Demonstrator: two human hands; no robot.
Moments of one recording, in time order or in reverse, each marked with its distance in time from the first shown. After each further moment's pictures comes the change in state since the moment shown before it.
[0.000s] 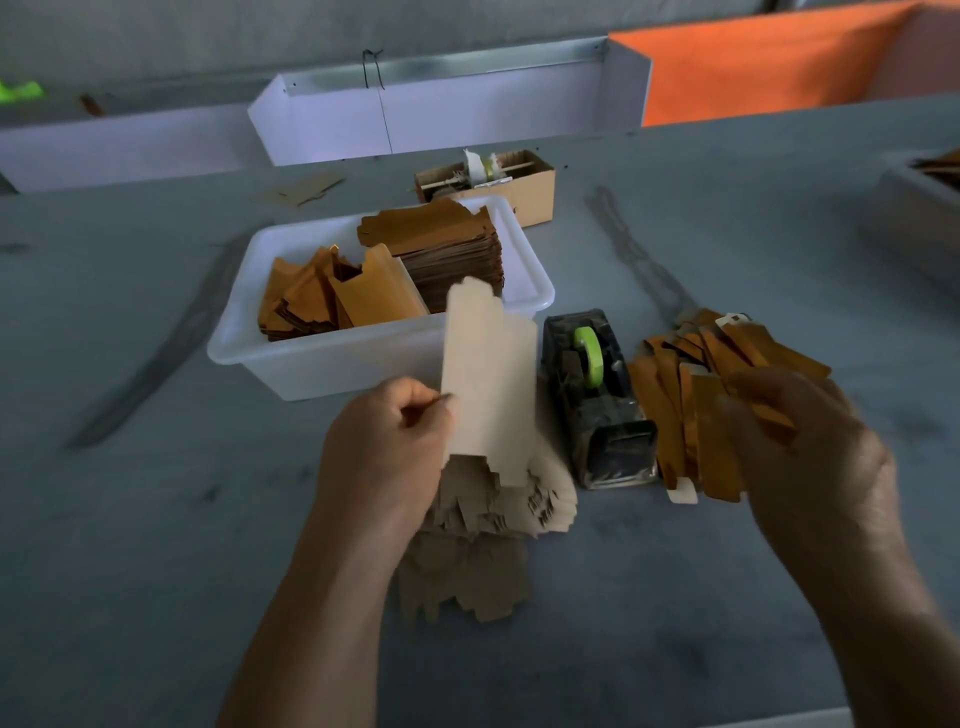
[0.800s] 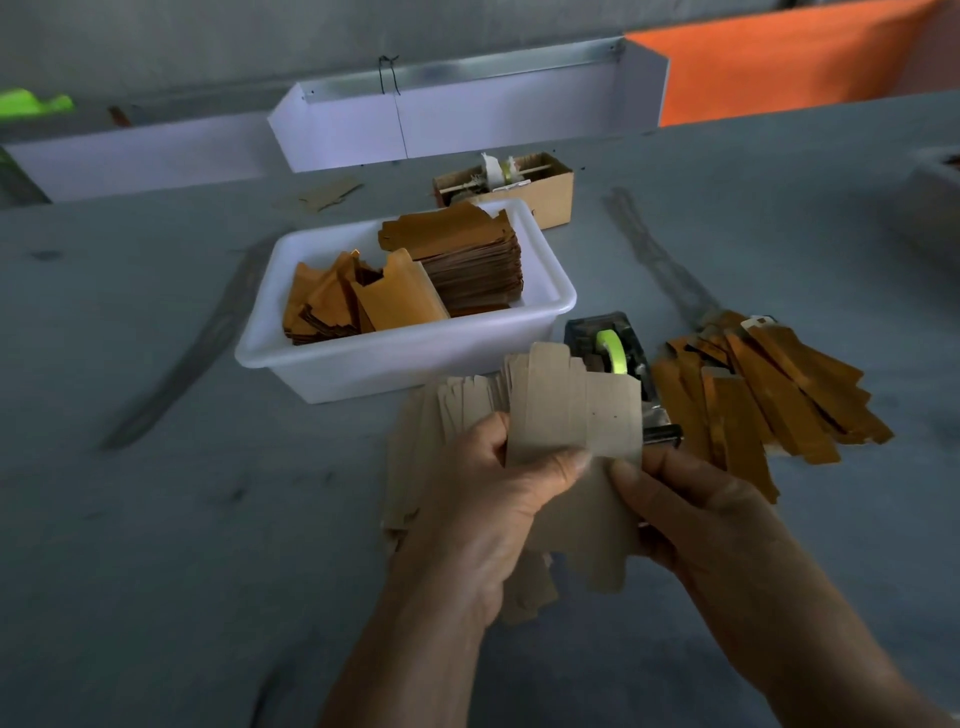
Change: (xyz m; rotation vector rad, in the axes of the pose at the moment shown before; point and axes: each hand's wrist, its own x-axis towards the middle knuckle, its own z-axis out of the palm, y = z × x) left_hand -0.029 0.012 0.027 -0.532 -0.325 -0.223; right_hand -0.044 -0.038 0.023 0.823 -0.652 0.422
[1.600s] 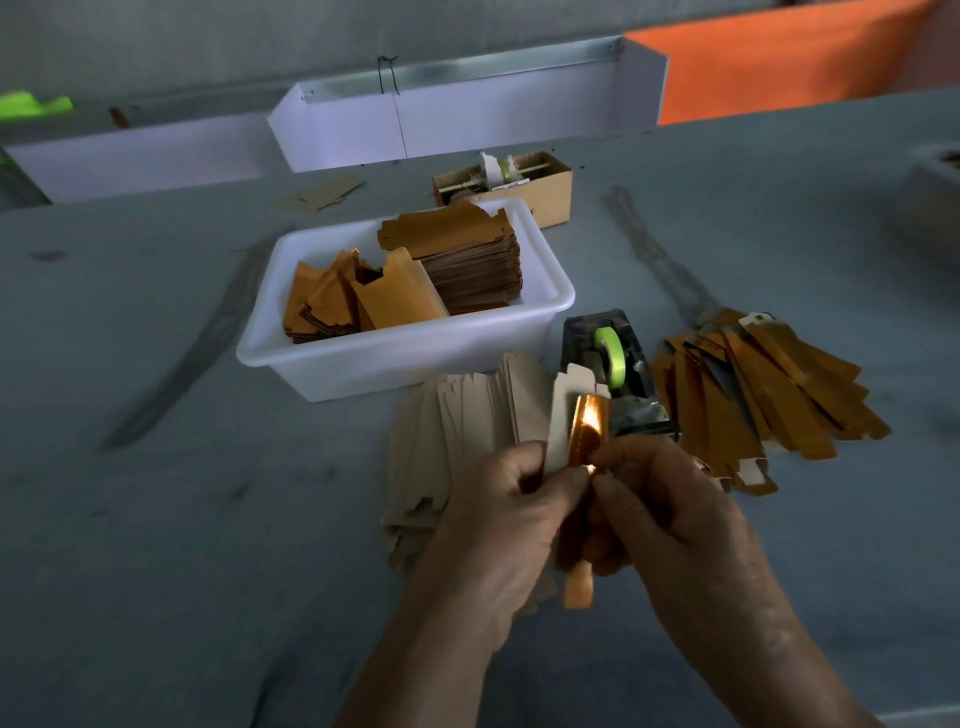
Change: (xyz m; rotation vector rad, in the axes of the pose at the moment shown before) left_hand -0.009 -0.010 0.004 0.070 -0.144 0.043; right_hand -0.010 0.003 0.018 -0.347 0.092 -0.267
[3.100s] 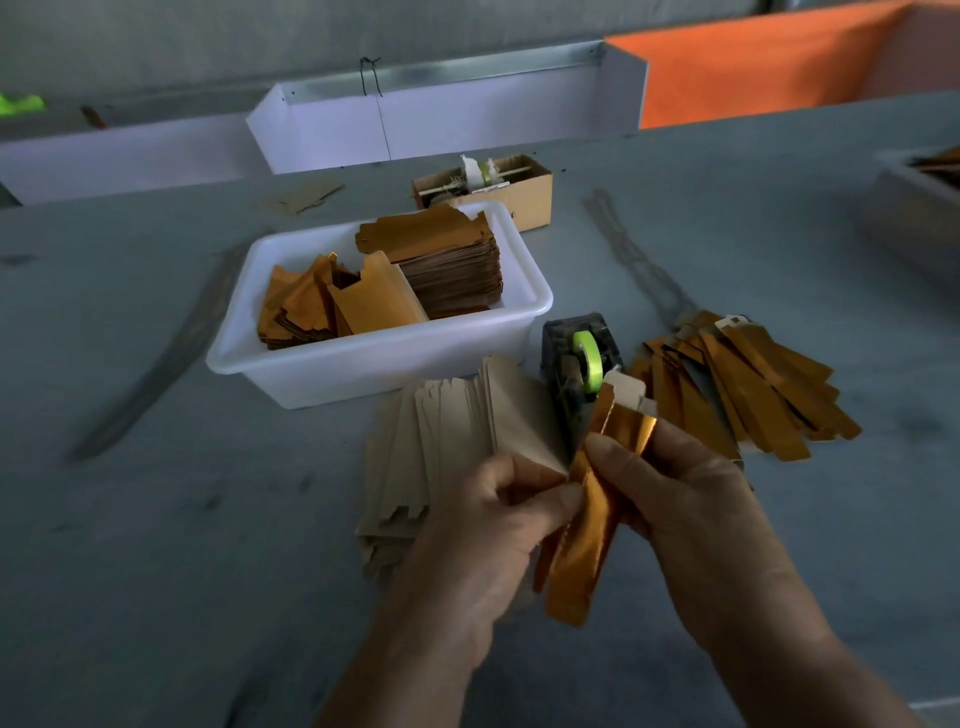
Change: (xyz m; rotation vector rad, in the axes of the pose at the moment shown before) left_hand 0.002 -0.003 0.012 0.006 0.041 -0.106; right_hand 0.018 -0.002 -0.013 0.296 0.051 0.183
